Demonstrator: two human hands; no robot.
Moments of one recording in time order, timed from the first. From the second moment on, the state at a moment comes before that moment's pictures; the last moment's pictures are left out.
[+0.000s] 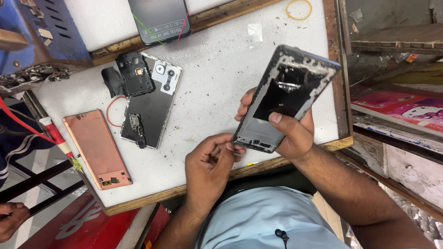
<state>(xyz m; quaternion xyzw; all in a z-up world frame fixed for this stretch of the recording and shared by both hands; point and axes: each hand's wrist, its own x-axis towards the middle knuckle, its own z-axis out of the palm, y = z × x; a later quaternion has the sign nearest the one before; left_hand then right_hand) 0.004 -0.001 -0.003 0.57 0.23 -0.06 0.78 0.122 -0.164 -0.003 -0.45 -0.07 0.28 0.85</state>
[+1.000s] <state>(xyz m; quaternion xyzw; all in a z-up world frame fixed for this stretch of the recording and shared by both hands) 0.015 0.007 0.017 0.51 0.19 0.05 0.84 0.106 -0.156 0.004 -0.43 0.03 0.27 0.86</state>
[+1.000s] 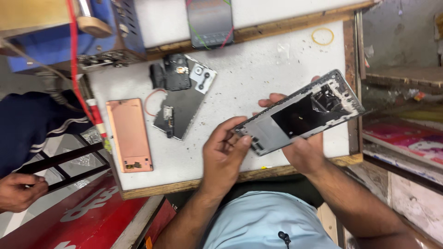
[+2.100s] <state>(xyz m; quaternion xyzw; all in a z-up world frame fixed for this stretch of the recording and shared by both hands) 0.038 0.168 0.048 0.93 0.21 0.29 0.11 0.145 -0.150 -0.016 -0.53 0.00 0.47 0.71</state>
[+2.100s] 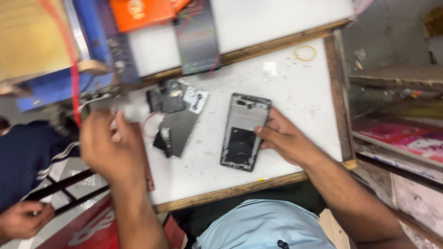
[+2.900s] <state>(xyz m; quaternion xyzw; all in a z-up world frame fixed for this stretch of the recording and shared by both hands) 0.112 0.026 0.035 0.80 0.22 0.13 0.54 0.147 -0.158 -0.026 -0.48 0.02 0.47 0.74</state>
